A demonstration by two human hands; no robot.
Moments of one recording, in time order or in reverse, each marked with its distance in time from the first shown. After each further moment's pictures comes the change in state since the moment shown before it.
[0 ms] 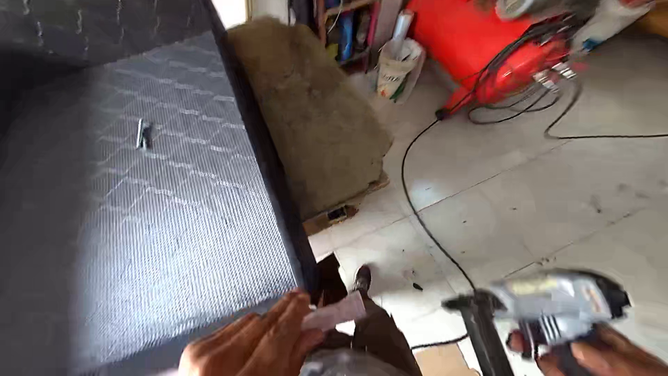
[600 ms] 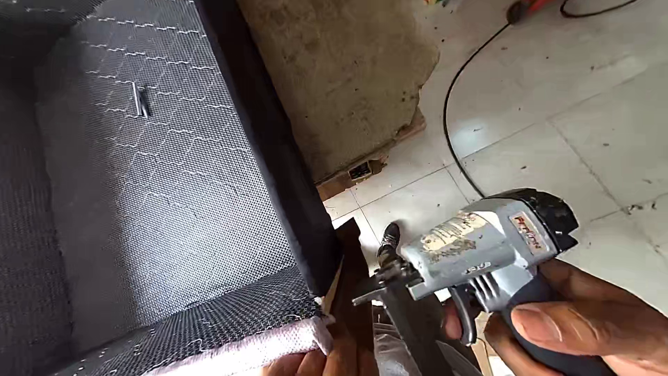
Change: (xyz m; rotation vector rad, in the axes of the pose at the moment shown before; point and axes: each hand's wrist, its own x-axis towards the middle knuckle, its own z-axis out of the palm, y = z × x) left_hand -0.018 0.036 0.045 0.230 -0.180 0.243; right_hand 0.090 -0.005 0.072 0.324 -0.484 0.163
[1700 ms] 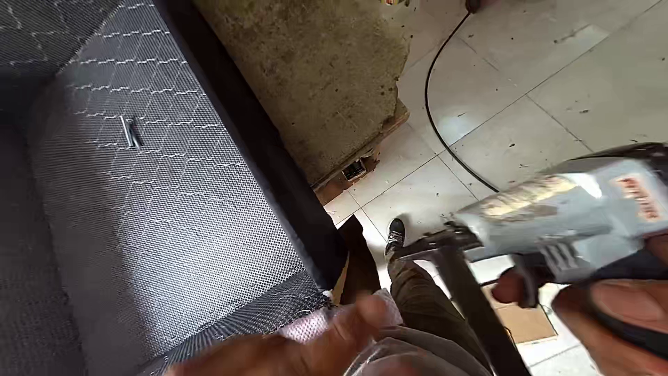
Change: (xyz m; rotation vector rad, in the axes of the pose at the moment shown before) left_hand 0.023 -0.054 -0.073 -0.393 -0.192 0.084; right_hand -0.039 0.004 0.017 -0.156 0.365 -0.077
